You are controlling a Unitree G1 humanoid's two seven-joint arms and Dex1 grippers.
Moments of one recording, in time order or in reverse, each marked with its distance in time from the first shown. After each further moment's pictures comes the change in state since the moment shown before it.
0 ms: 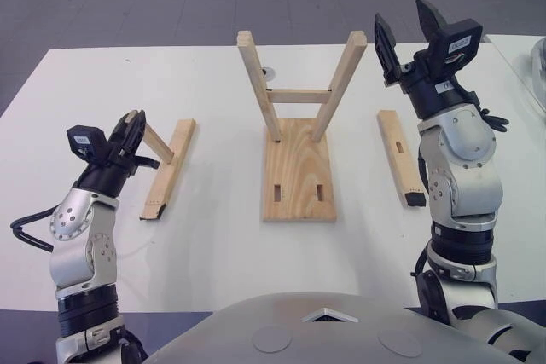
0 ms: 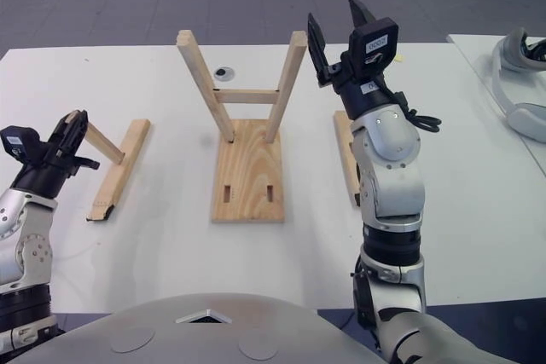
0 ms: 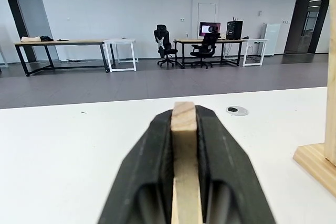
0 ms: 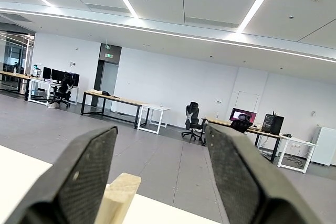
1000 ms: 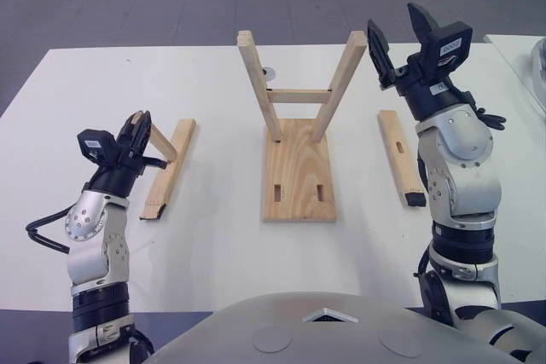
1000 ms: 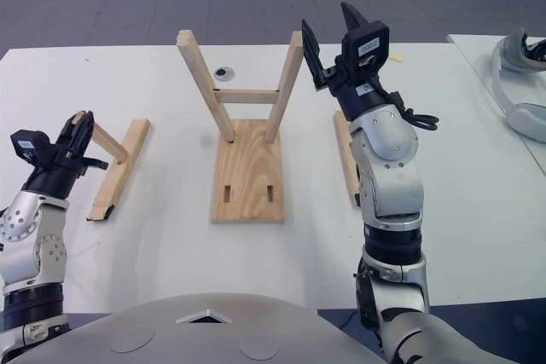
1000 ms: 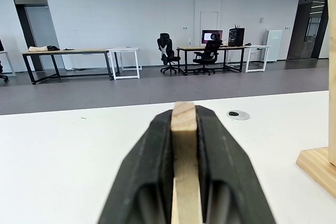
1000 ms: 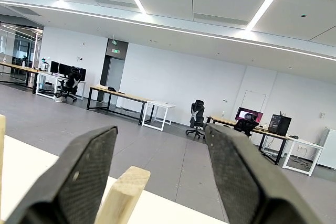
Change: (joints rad) left arm -0.010 -0.038 -0.057 0.038 0.037 -0.094 0.037; right arm 0.000 -0.013 0.020 0.015 -0.006 -0.003 0.019
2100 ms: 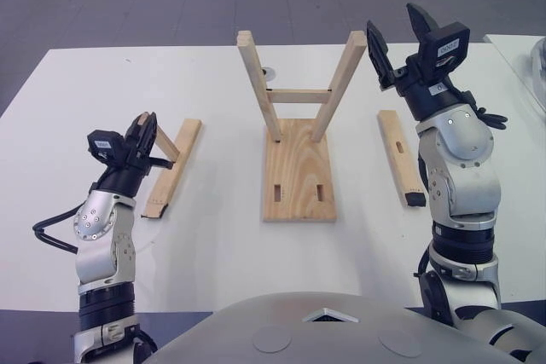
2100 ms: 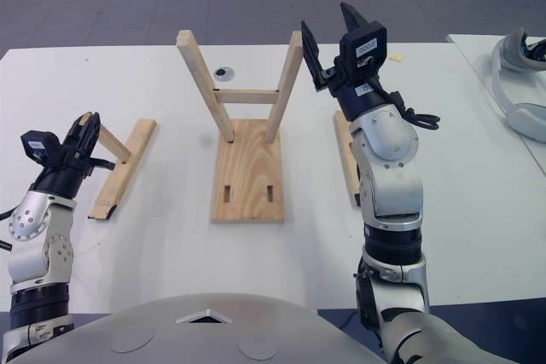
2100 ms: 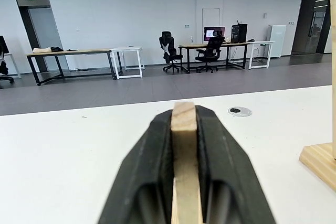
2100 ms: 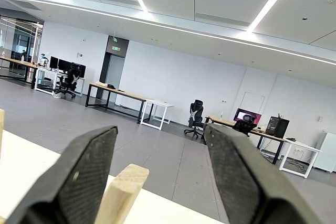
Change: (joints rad) left arm 0.001 -0.016 -0.030 0.004 0.045 -0.024 0.031; right arm 0.000 0.000 0.000 -0.001 -0.029 0.000 0.016
